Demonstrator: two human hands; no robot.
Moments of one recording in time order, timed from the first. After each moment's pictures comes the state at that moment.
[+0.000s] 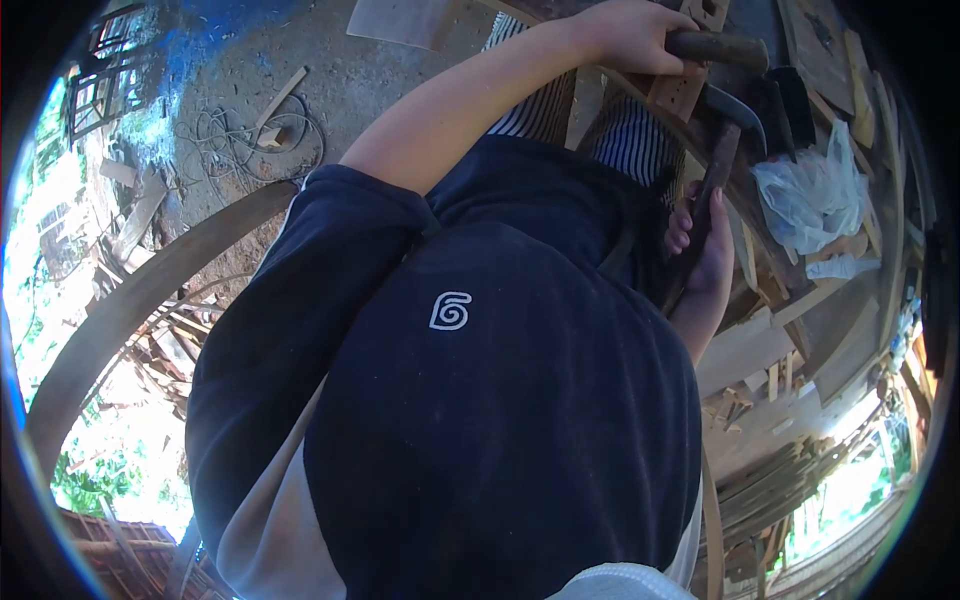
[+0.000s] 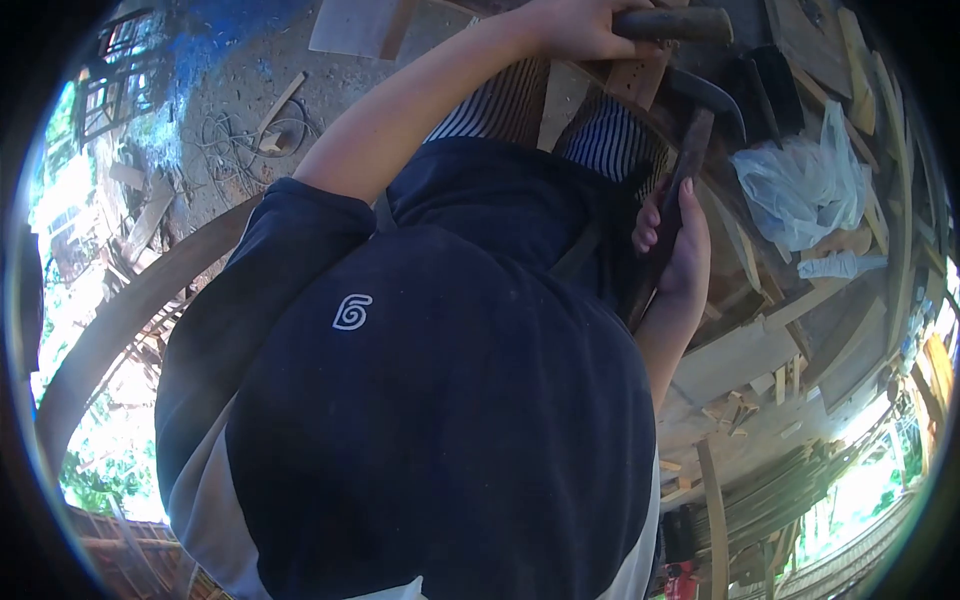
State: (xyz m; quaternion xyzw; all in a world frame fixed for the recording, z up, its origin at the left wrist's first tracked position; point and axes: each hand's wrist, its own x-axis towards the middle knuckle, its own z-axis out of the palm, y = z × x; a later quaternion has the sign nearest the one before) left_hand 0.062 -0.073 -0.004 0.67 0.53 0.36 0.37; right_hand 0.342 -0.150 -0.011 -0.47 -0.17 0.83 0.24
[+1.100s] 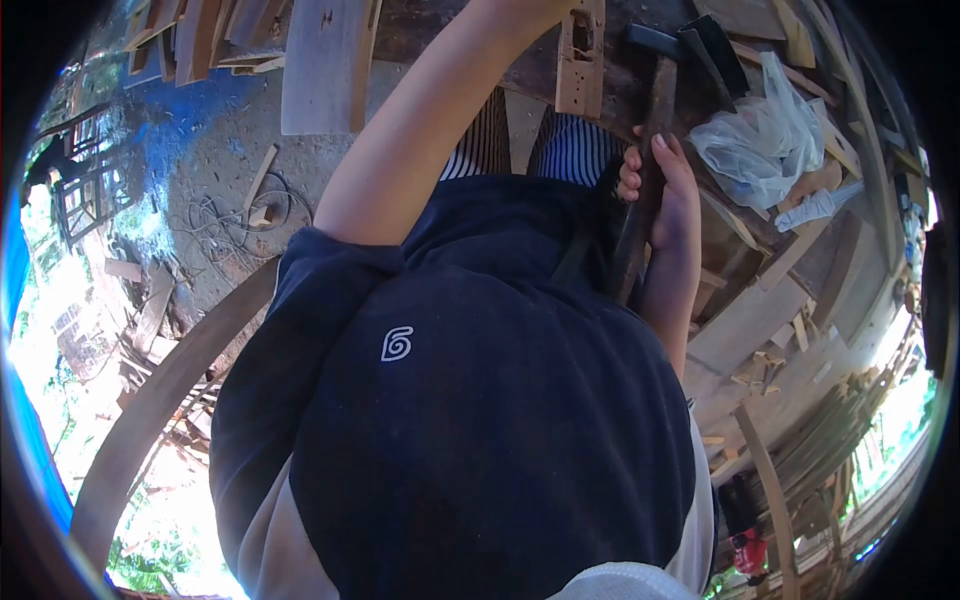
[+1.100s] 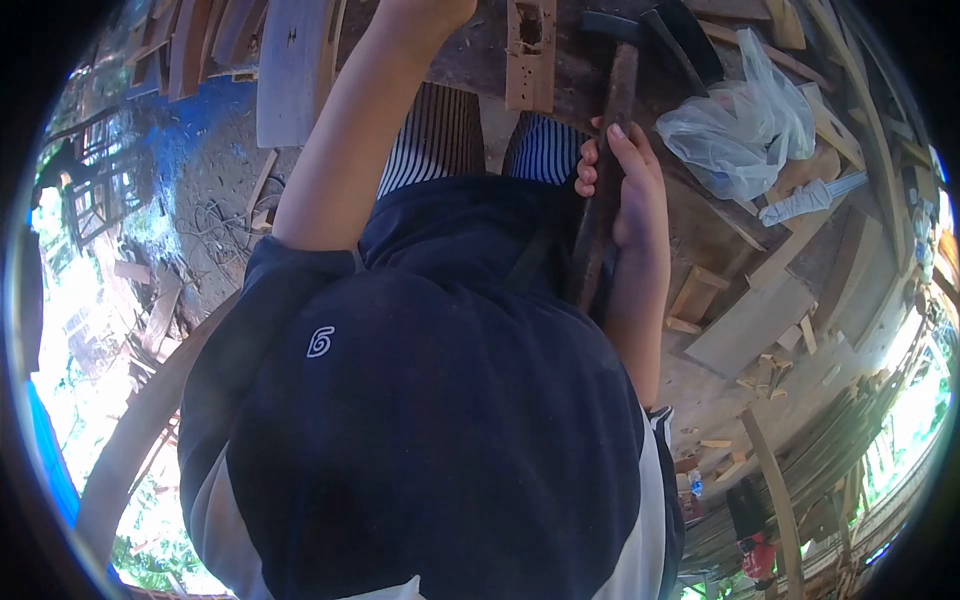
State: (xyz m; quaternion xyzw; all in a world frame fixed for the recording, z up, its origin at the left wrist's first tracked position) left_hand 0.092 -0.020 0.079 0.42 0.42 0.69 0.42; right_hand 0.319 -0.113 -0.006 -0.44 -0.21 0.81 0.34
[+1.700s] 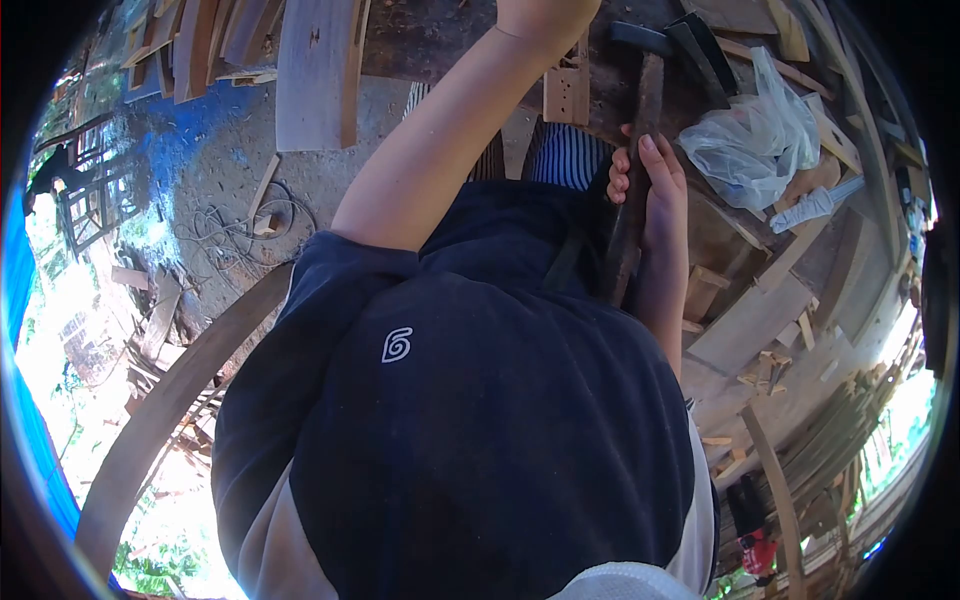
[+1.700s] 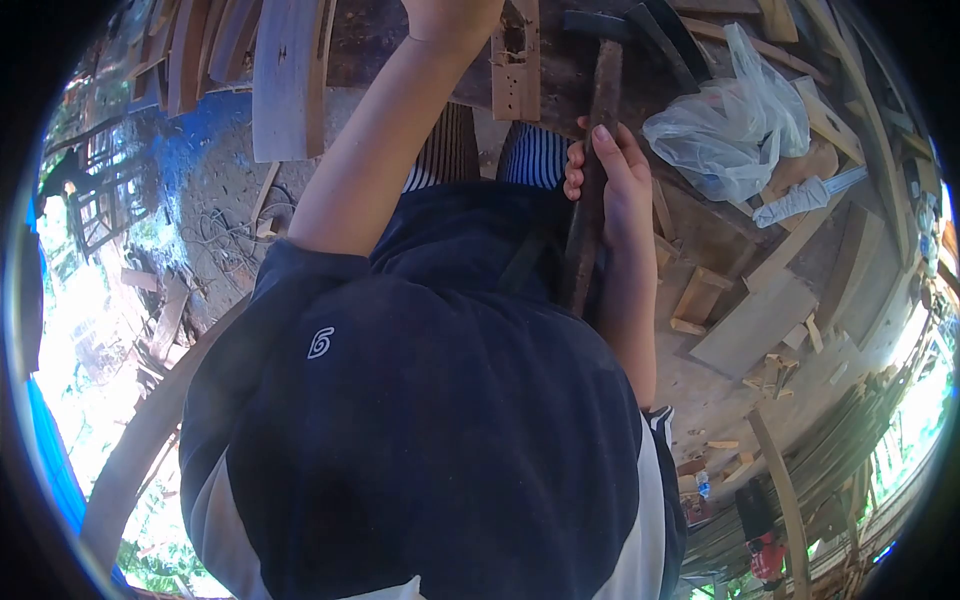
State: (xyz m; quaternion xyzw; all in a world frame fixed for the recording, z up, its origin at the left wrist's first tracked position) left_hand 0.125 -0.001 0.060 0.36 0.38 0.80 0.28; right_hand 0.319 -0.111 -0.013 -0.42 -0.21 0.80 0.37
